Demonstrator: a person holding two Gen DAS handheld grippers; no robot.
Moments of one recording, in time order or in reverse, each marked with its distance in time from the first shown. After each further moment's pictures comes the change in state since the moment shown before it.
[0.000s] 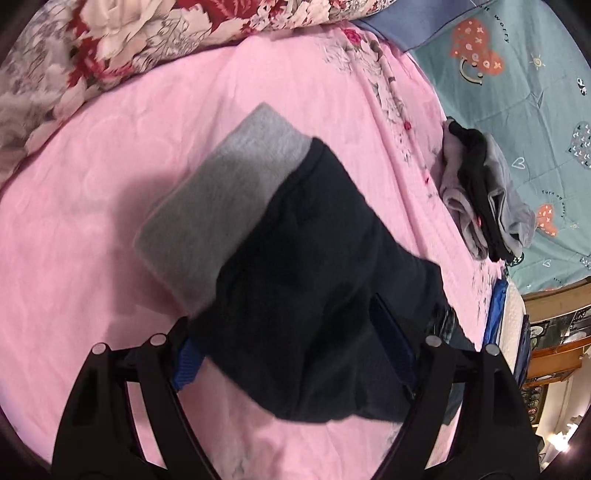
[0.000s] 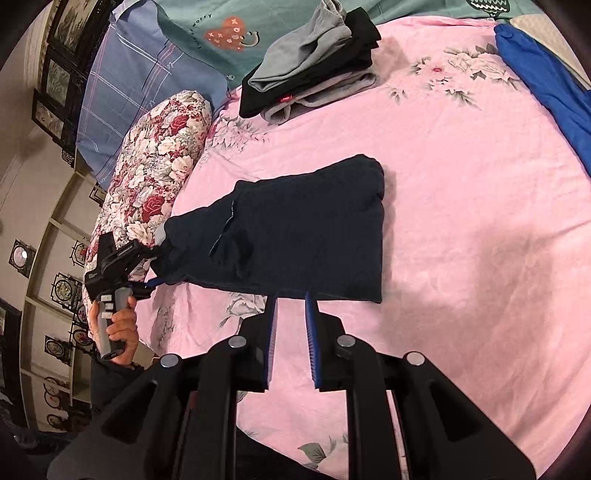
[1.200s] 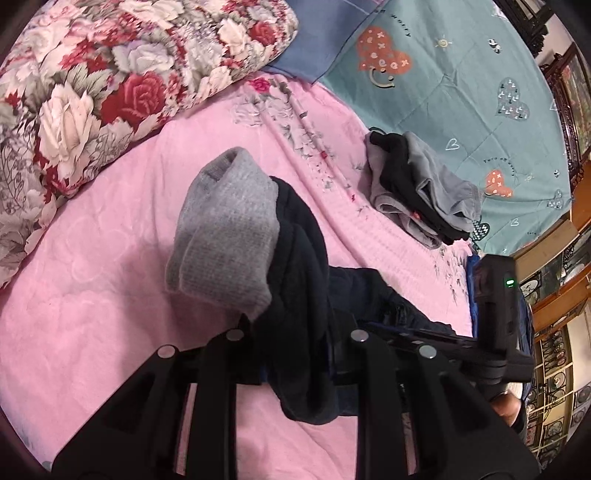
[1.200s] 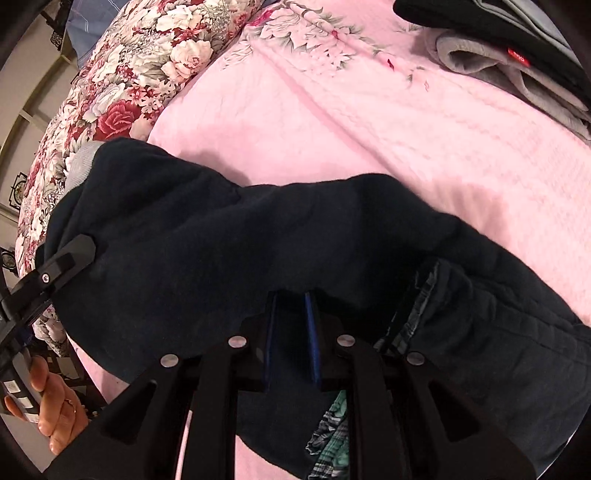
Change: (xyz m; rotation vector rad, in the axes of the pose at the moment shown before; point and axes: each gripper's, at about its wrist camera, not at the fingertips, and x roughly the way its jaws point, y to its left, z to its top) left arm -0.053 -0.044 -0.012 0.270 -0.169 -0.118; right arm 0.250 0.147 0.087 -0.270 0.347 -0.135
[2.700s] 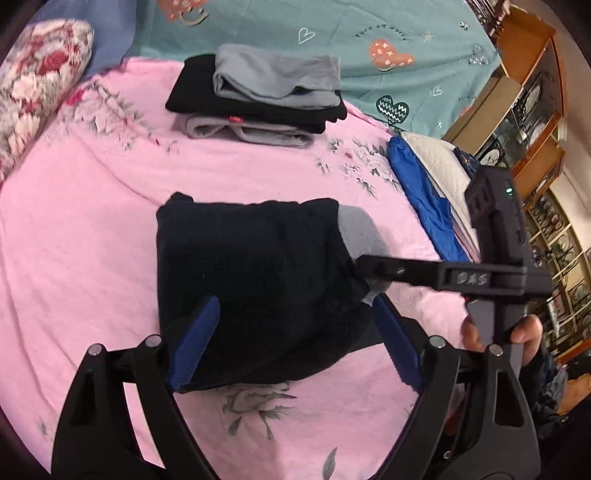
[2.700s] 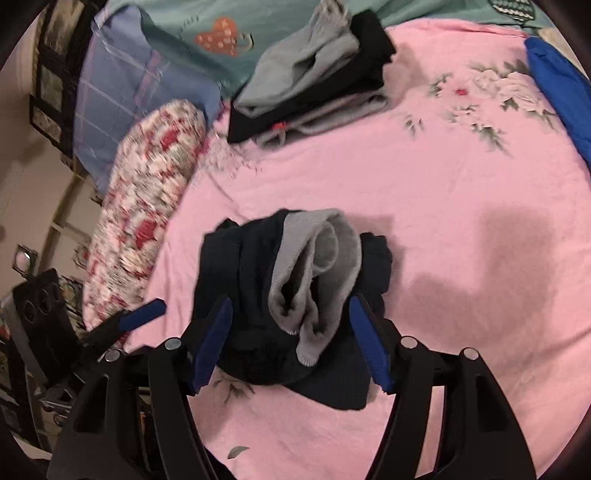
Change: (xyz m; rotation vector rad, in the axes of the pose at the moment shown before) left arm 0.058 -0.190 -0.088 0.409 0.216 -0.134; right arm -0.160 -0.166 -0.104 0.252 -0.255 0.112
